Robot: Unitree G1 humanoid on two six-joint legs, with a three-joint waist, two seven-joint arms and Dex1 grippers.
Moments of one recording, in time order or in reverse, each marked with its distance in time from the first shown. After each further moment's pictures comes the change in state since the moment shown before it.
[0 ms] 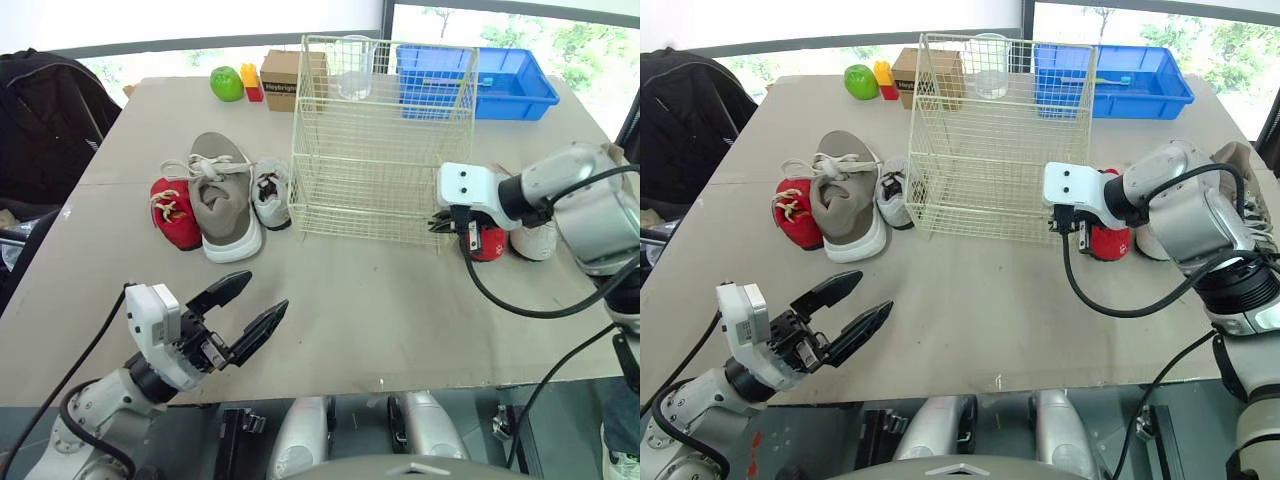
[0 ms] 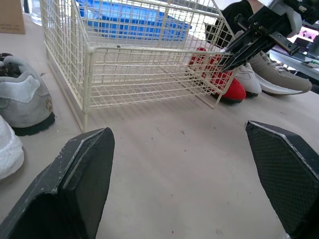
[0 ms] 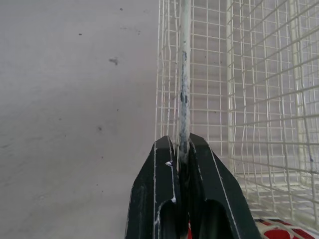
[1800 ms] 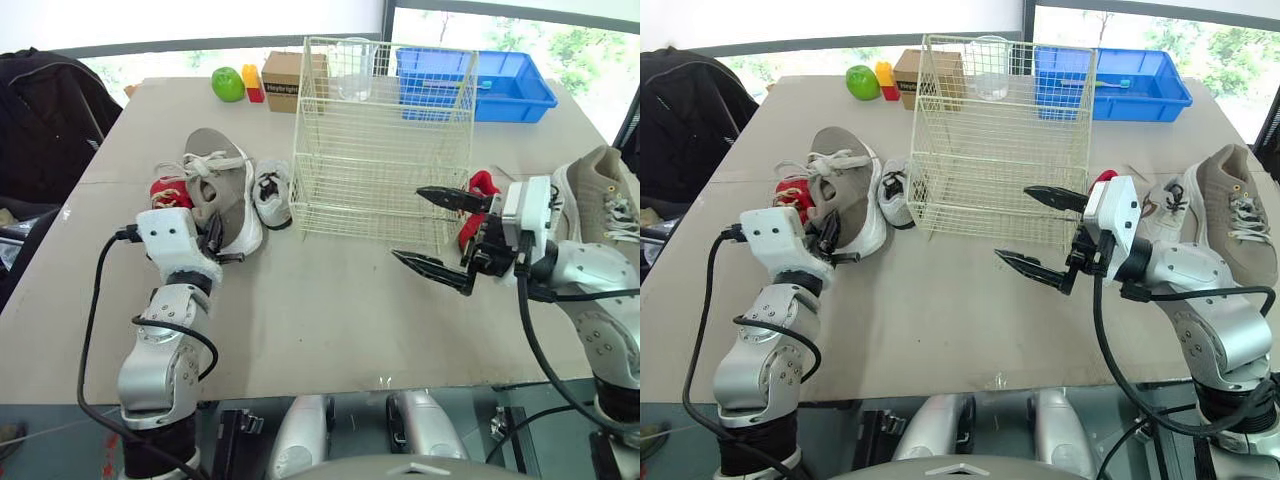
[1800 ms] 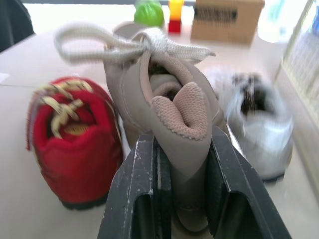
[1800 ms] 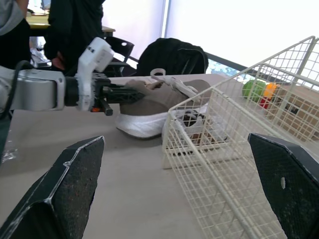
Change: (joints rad) left arm -0.577 -0.235 -0.093 0.214 0.477 0.152 0.786; right arm 0.532 0.258 -0.436 -0.420 0.688 -0.158 -0.568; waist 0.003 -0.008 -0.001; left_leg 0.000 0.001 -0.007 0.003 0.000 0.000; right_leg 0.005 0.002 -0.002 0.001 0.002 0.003
